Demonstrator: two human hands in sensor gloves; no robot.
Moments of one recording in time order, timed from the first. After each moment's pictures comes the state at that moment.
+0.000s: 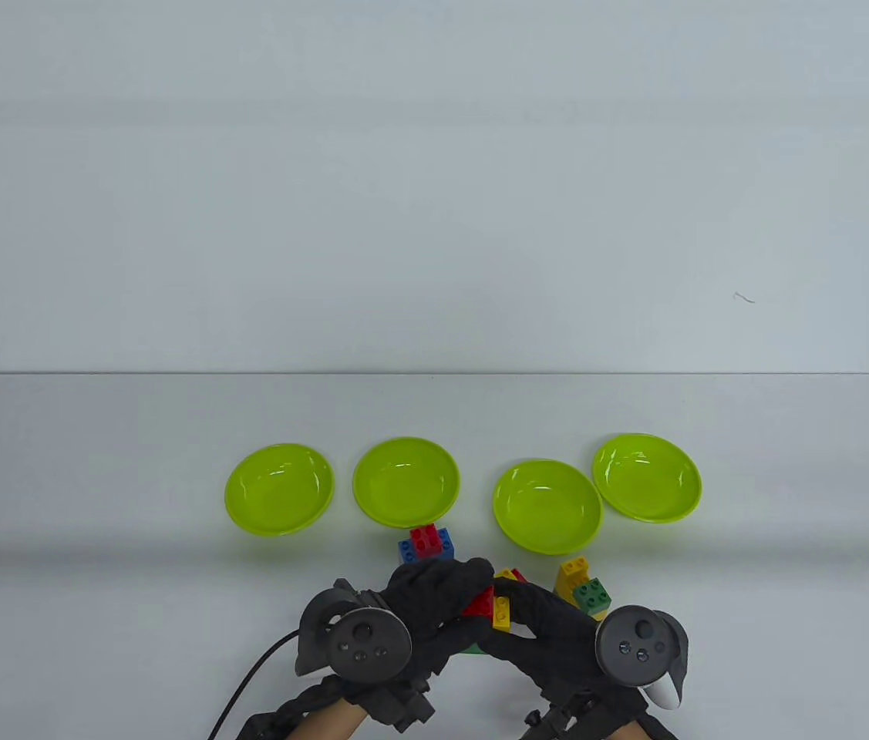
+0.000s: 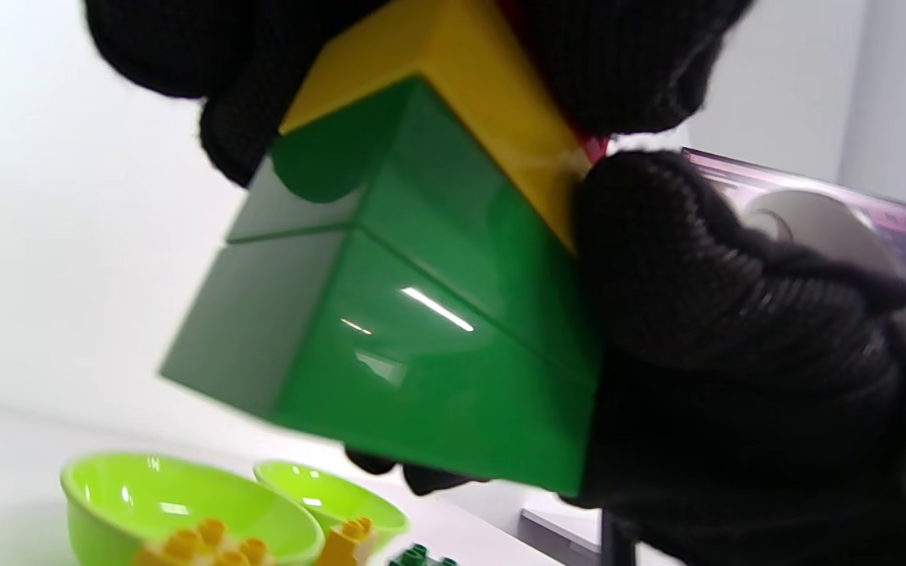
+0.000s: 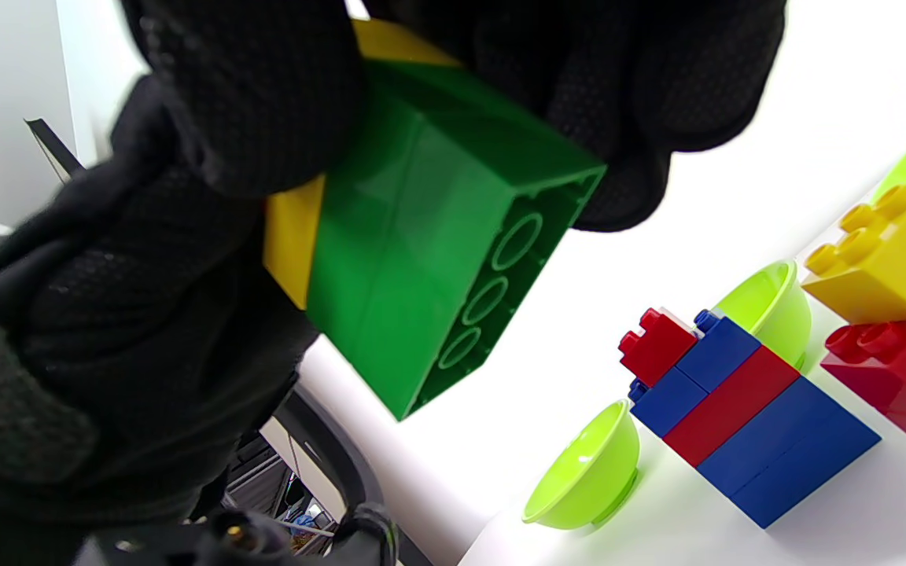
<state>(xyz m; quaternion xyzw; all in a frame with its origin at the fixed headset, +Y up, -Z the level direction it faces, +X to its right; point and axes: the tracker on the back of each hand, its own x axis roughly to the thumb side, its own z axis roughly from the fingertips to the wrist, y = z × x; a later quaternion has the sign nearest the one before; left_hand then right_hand) -0.084 -0.643 -0.296 0.19 -0.40 0.26 0.86 0.131 -0.696 -0.297 0.25 -0.07 0.83 0.48</state>
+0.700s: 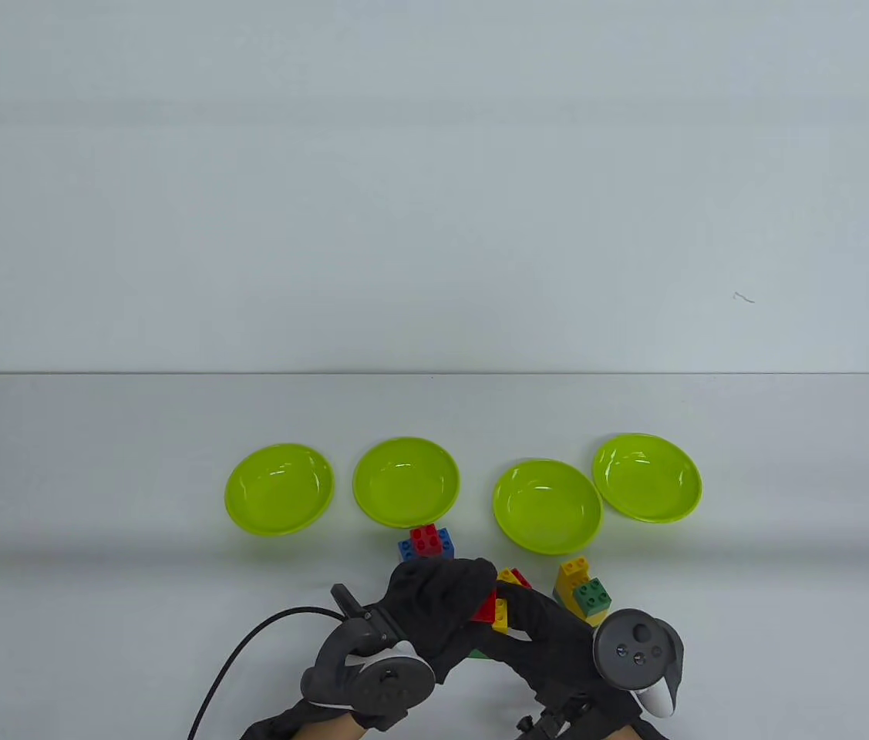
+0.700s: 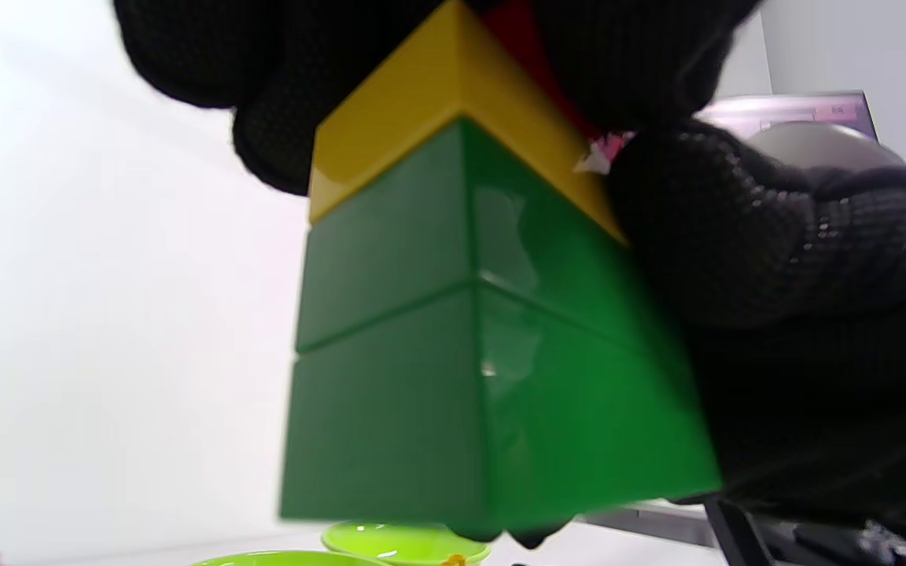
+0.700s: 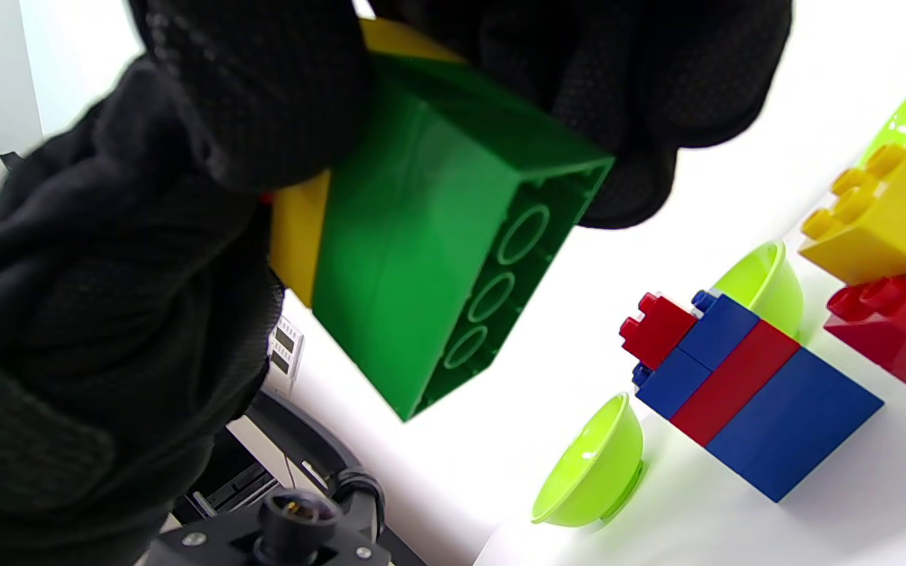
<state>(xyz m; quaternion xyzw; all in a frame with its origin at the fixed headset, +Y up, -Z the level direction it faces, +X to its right) -0.081 -0.635 -0.284 0.24 -0.41 0.18 0.86 0.128 -0.700 -0.294 0.23 -0.07 0.83 0.51</state>
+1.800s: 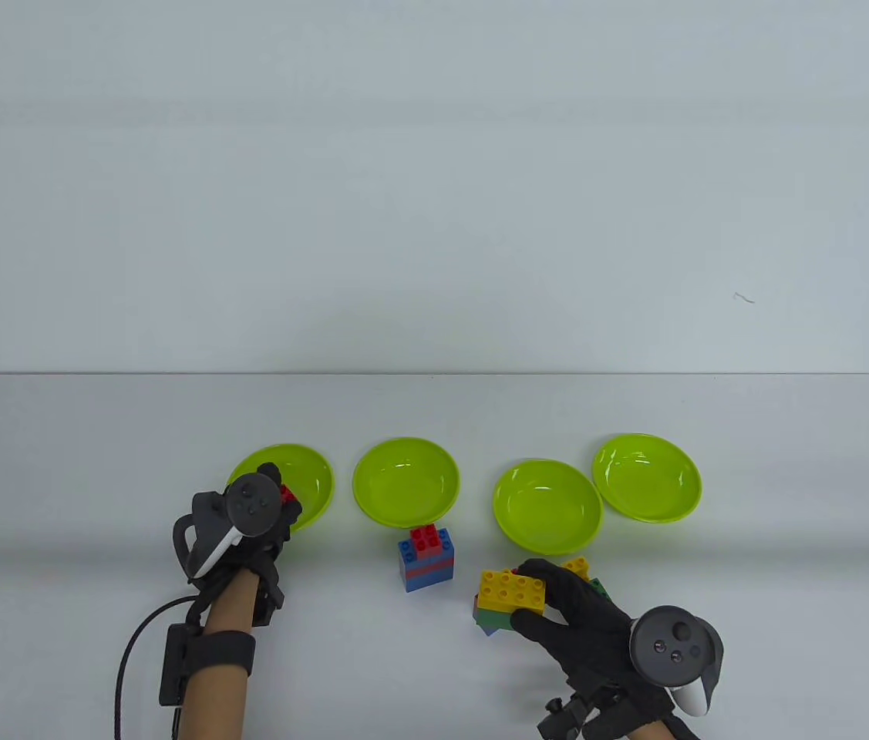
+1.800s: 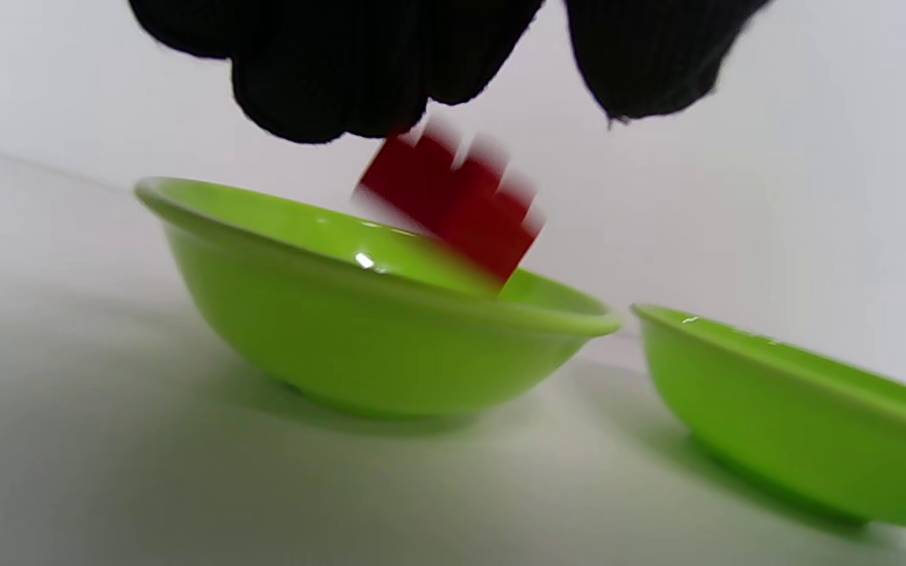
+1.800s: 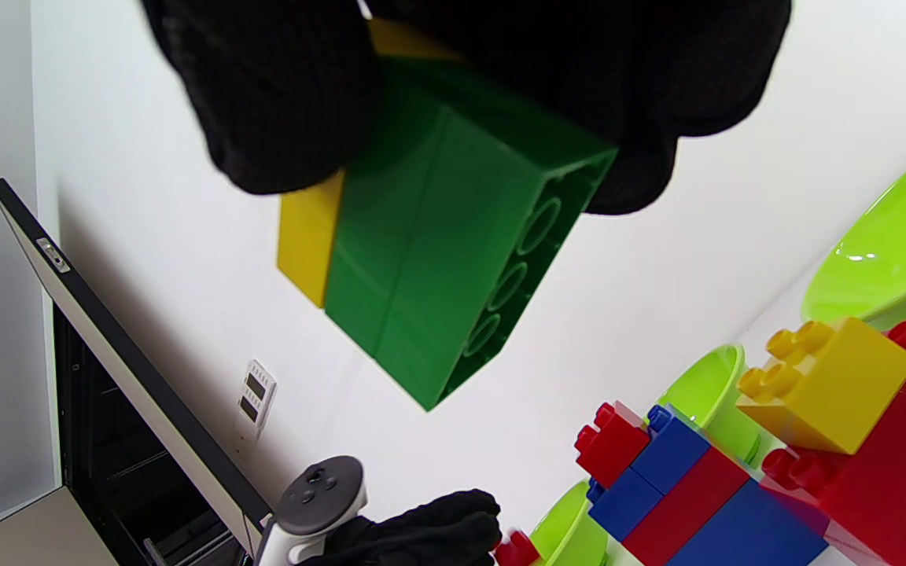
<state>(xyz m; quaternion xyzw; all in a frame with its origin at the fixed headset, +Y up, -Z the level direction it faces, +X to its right) -0.261 -0.716 -0.446 0.06 -0.03 0.17 0.98 0.160 -0.688 -0.295 0.20 -0.11 0.84 0.50</state>
